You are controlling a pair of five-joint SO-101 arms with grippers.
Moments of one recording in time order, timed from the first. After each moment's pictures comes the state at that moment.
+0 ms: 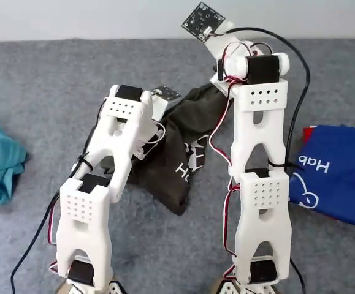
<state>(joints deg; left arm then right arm) 10.6 38.3 -25.5 99.2 -15.4 -8.5 47.7 -88.1 100.6 42.0</state>
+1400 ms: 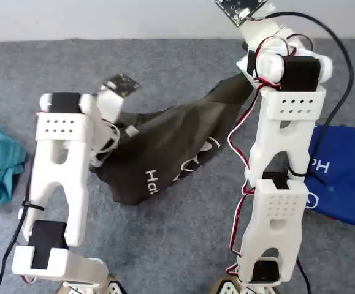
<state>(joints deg) 0.4 0.5 2.4 99.5 -28.5 -3.2 36.6 -88.1 100.7 39.6</state>
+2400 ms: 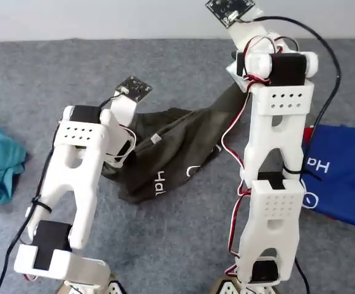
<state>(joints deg) 3.3 0.5 12.5 81.7 -20.4 -5.5 36.6 -82.5 100.7 36.7</state>
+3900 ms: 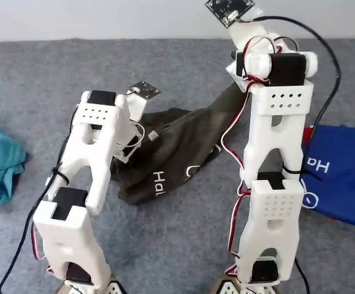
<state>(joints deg) 4.7 21.1 -5.6 91.0 -20.5 -5.6 36.6 -82.5 100.7 36.4</state>
